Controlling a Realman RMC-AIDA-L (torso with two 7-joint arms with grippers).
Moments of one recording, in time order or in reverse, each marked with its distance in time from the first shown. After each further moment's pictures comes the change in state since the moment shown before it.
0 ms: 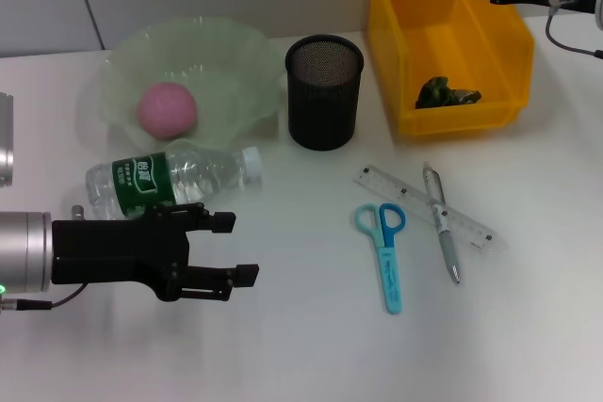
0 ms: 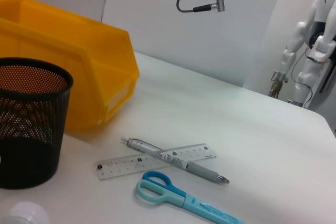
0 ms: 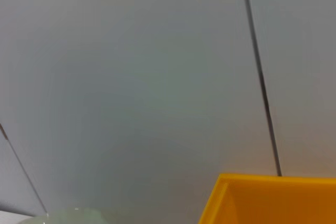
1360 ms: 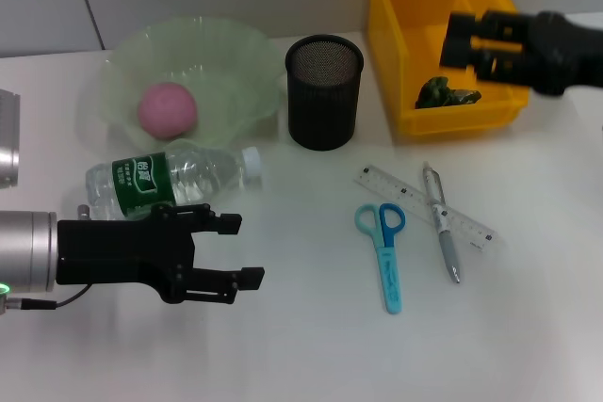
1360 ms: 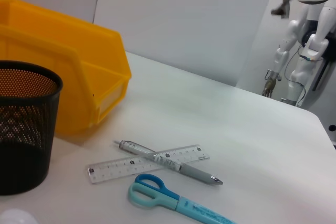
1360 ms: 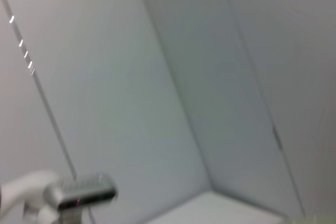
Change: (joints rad) left arm -0.007 -0.003 0.007 0.000 0.000 0.008 0.005; right arm -0.148 -0.083 -0.013 0.077 0.303 -0.744 -0.276
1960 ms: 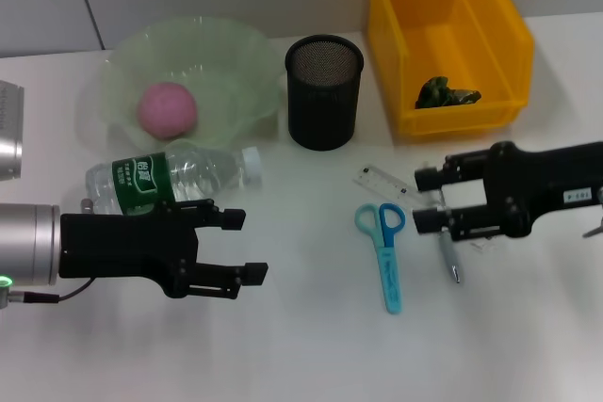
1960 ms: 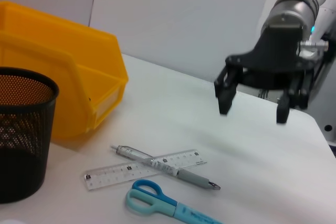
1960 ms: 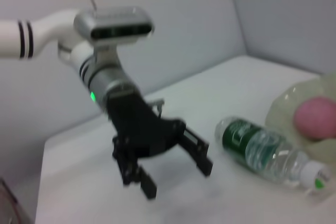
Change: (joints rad) left arm -0.015 0.002 0.000 0.000 0.000 0.006 -0.011; right arm 0.003 0.022 -0.113 -0.006 -0.291 0.001 -0.084
